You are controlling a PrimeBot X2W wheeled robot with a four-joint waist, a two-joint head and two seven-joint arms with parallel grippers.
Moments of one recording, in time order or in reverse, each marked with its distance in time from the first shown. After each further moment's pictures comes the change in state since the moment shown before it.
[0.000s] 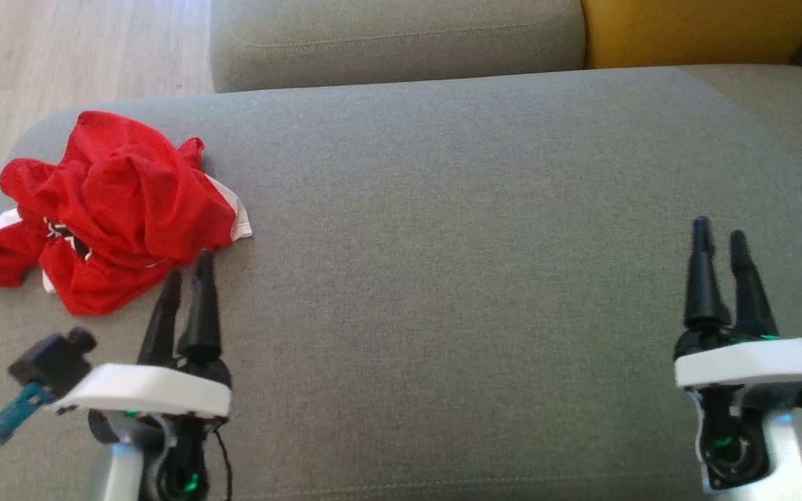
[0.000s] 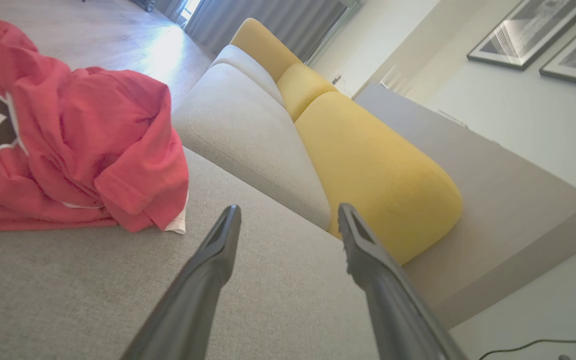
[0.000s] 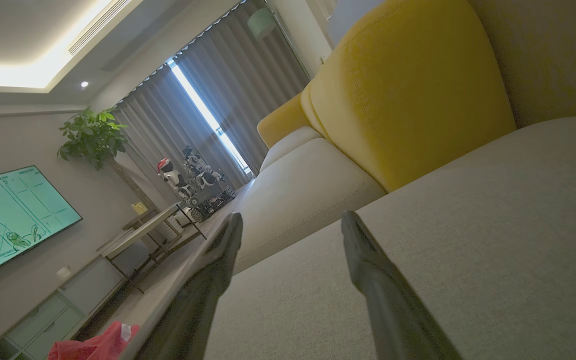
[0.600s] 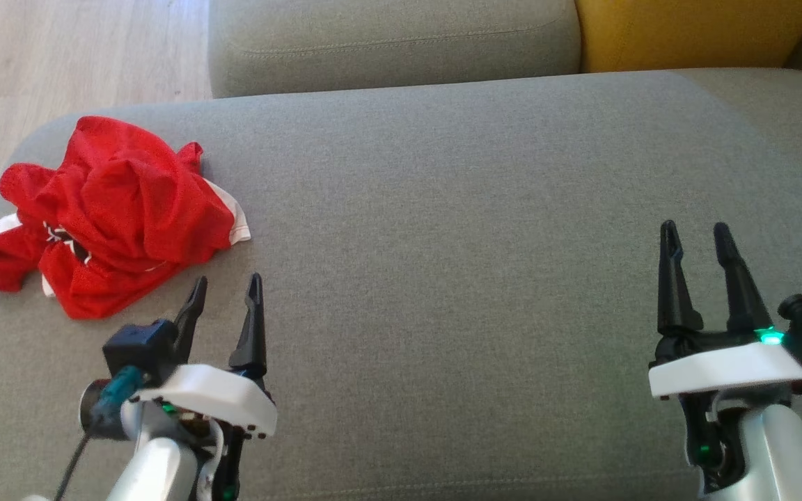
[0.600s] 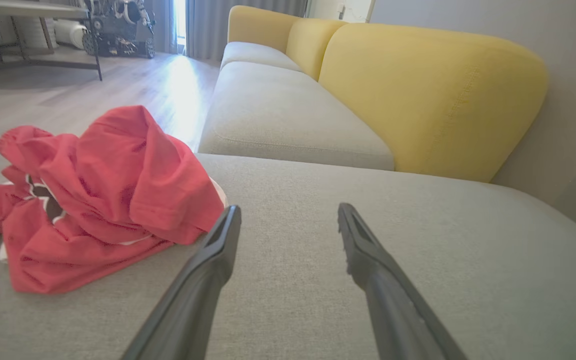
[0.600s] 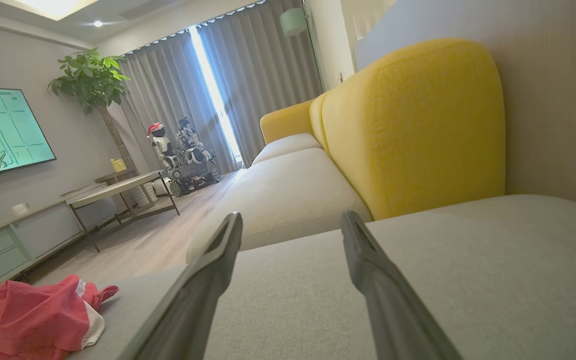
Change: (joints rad) left arm -0.039 0.142 -0.245 0.053 0.339 0.208 -0.046; right arm 0.000 -0.001 0.030 0.008 -0.300 0.000 -0.047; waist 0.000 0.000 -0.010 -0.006
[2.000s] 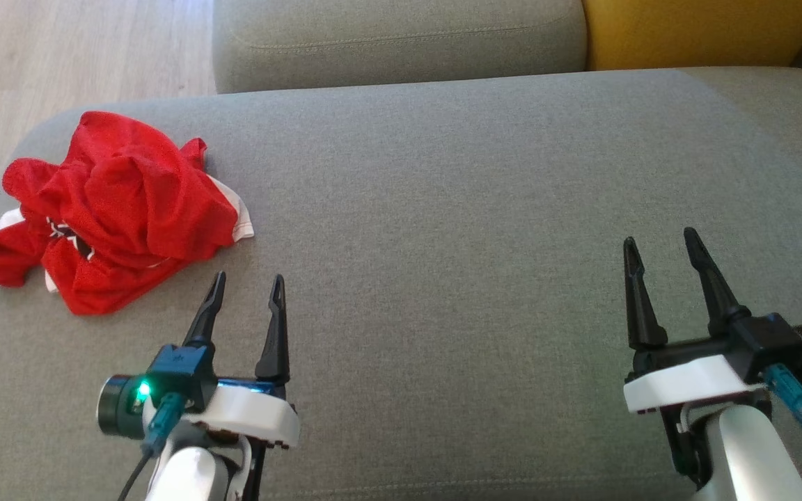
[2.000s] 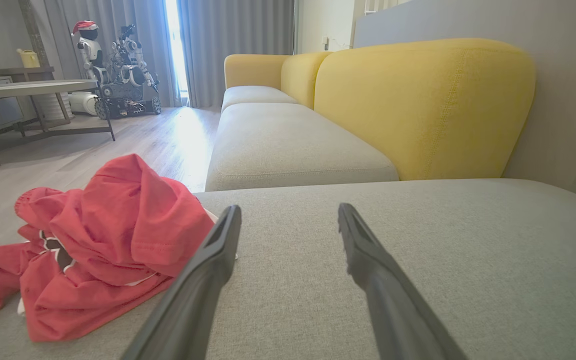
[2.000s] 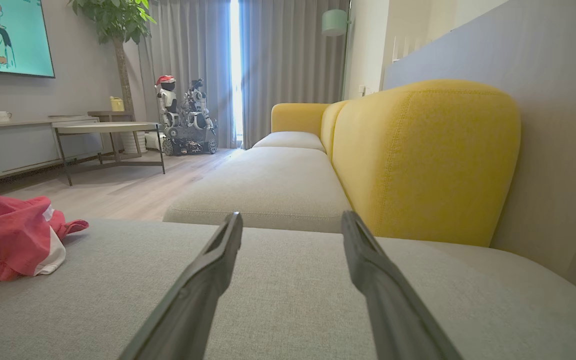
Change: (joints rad) left arm 0.015 -0.081 0.020 0.037 0.266 -0.024 -0.123; right arm -0.025 -0.002 0.023 0.093 -0.328 0.000 -0.123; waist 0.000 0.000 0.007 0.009
